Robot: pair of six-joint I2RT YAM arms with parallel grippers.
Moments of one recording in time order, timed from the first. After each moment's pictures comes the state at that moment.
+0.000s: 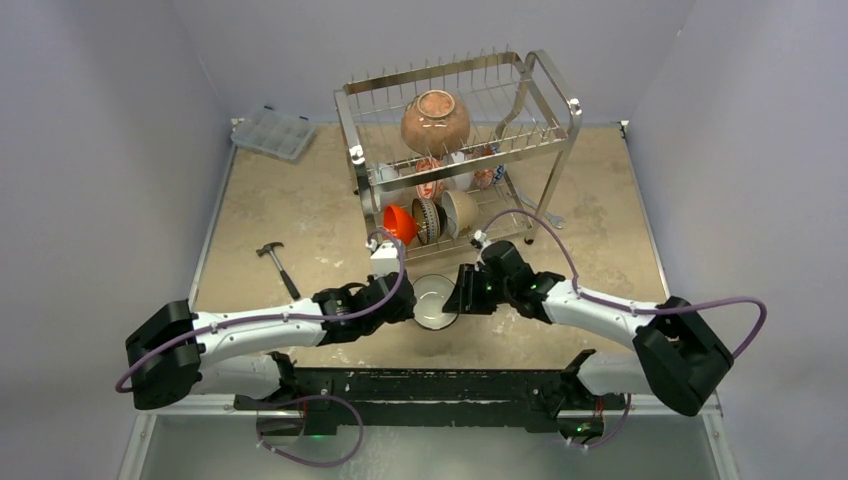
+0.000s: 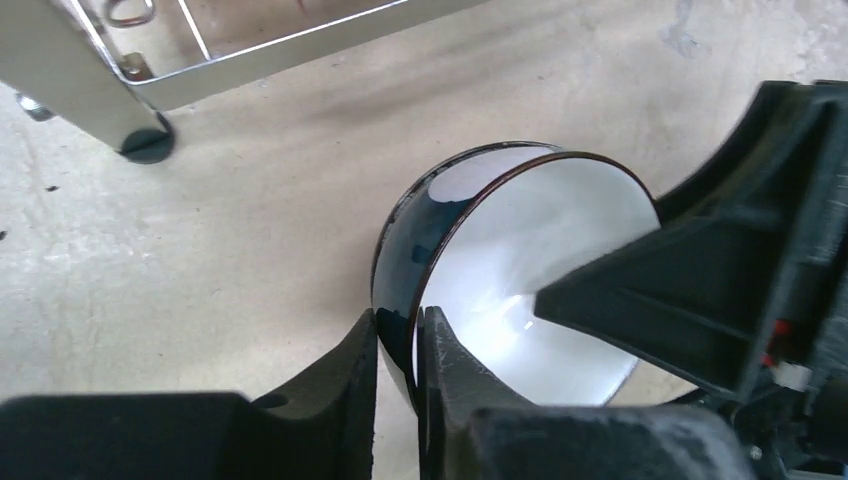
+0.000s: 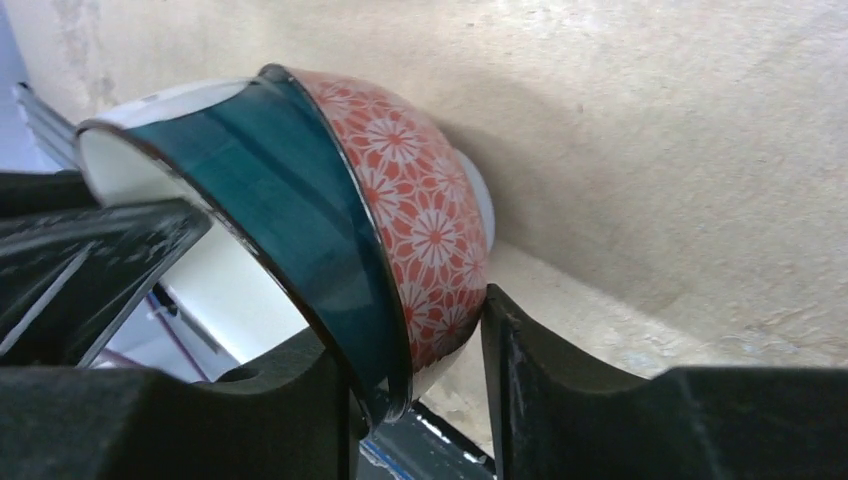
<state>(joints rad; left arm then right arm) -1.12 1.20 0.64 -0.20 -0.45 -0.92 0.72 1.28 0.54 -0.11 -0.27 0.79</state>
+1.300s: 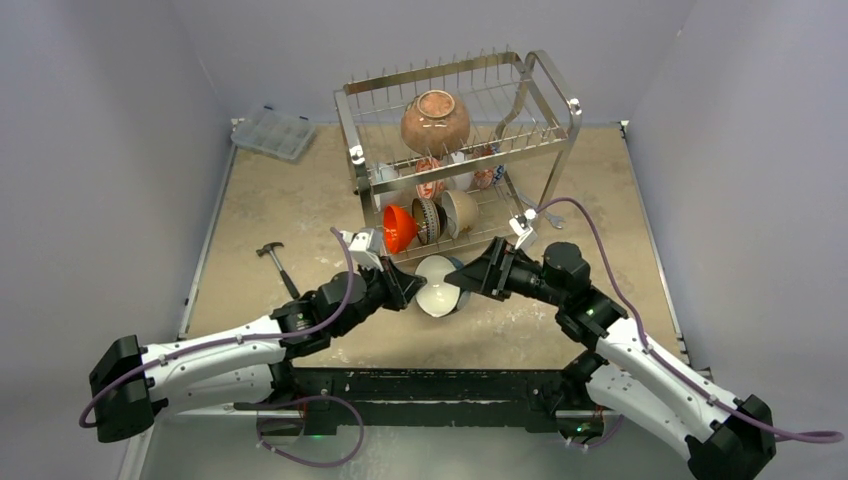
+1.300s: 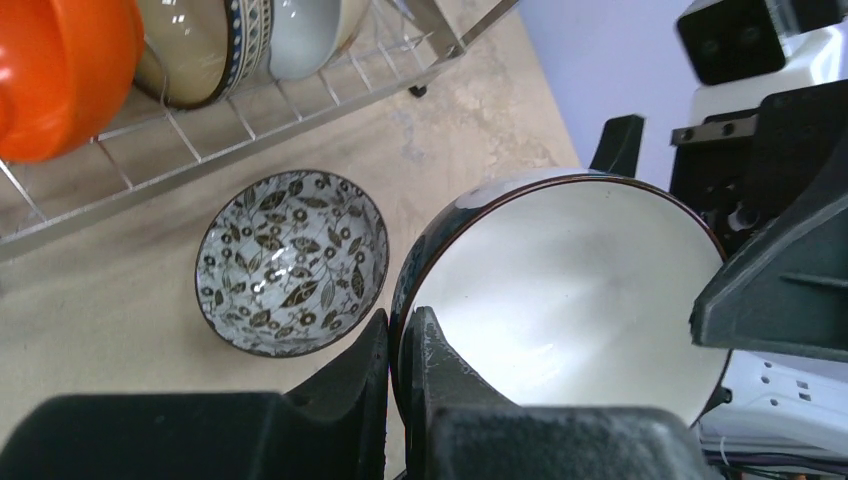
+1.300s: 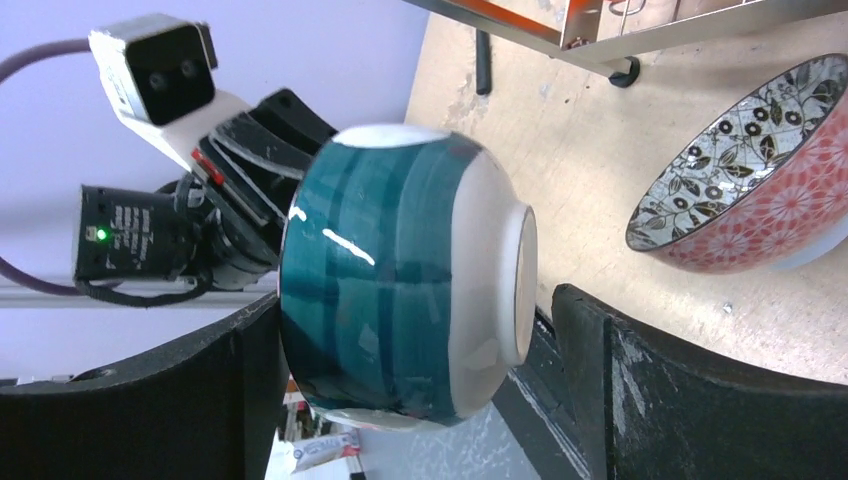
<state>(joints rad) -1.09 0.91 0.50 0.13 -0.34 -0.84 0.63 0.75 0.50 0.01 -0.45 1.05</state>
